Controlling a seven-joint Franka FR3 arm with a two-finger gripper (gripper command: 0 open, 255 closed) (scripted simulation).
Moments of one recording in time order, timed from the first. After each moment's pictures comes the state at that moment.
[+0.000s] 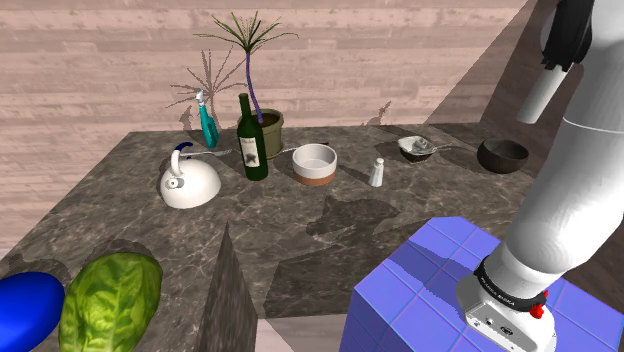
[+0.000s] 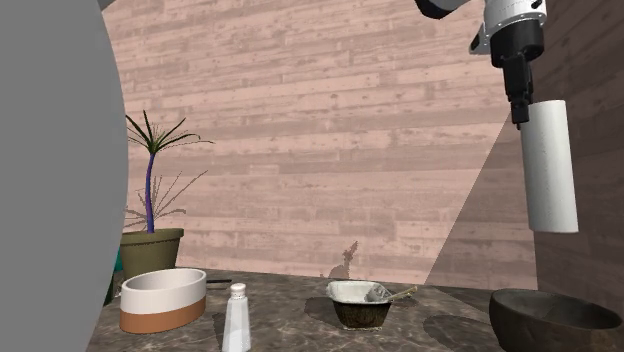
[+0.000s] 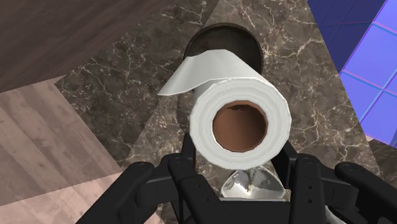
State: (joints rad) arm -0.14 0.22 -1.17 -1.44 0.20 1.55 -1.71
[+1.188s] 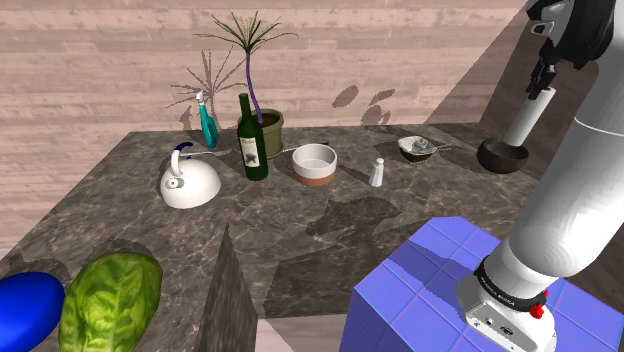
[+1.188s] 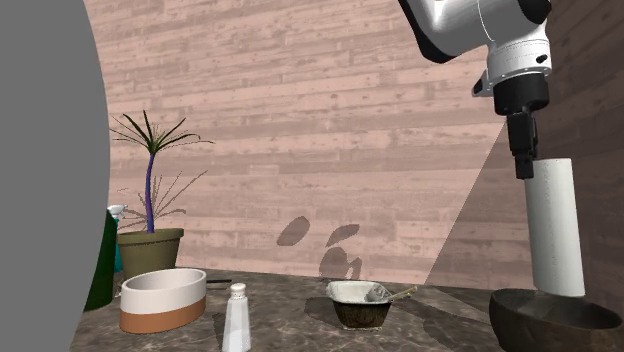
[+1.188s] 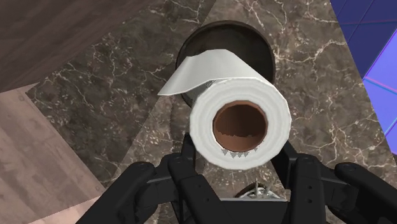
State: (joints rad) arm -0.05 0.15 -1.18 -1.73 0.14 1.82 -1.67
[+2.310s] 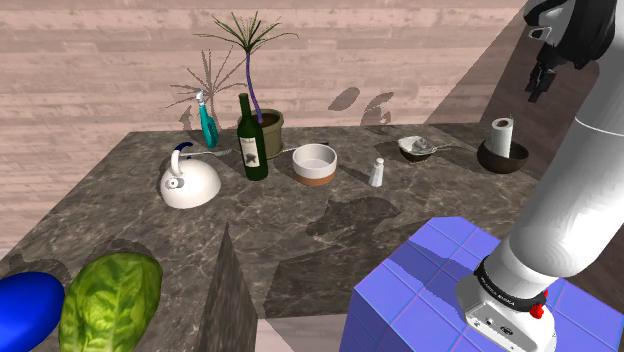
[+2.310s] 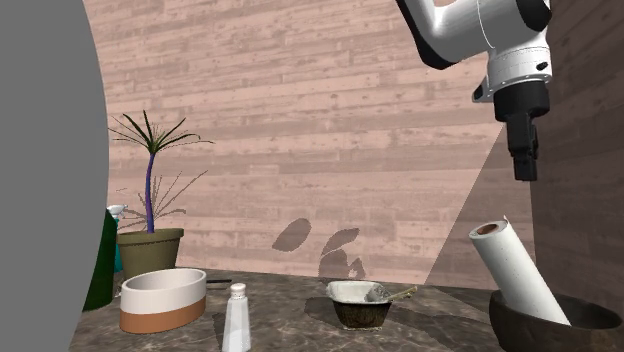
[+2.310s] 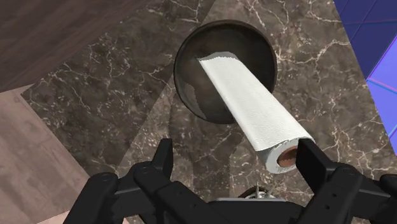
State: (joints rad) arm -0.04 0.15 -1.18 -1.76 0.14 1.85 -1.67
